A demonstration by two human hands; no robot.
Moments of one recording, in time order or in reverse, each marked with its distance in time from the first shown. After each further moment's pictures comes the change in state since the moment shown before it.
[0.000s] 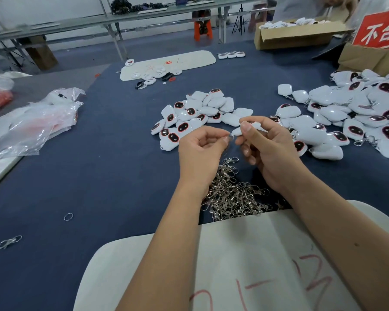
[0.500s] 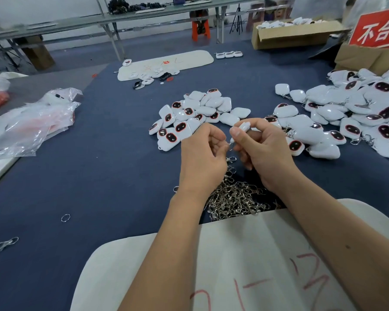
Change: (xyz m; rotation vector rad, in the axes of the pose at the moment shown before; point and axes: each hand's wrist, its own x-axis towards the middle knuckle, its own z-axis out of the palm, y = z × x) left_hand -0.001 -0.010 -0.001 0.458 -0.039 0.275; right_hand 0.000 0.006 0.003 -0.238 0.065 -0.057
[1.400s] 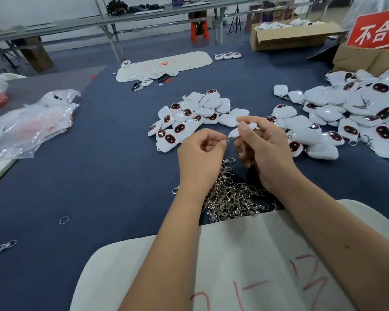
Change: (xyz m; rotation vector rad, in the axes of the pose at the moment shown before) left_hand 0.002 0.010 0.001 -0.196 0.028 -0.230; right_hand 0.001 -0.003 0.001 0.126 0.049 0.044
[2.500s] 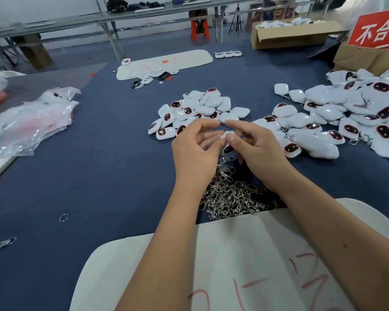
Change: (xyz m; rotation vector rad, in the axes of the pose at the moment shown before) left_hand 0.002 -0.003 -0.006 -0.147 -0.004 0.099; right_hand 0.003 0.004 -0.001 -0.467 -0.121 -0.107
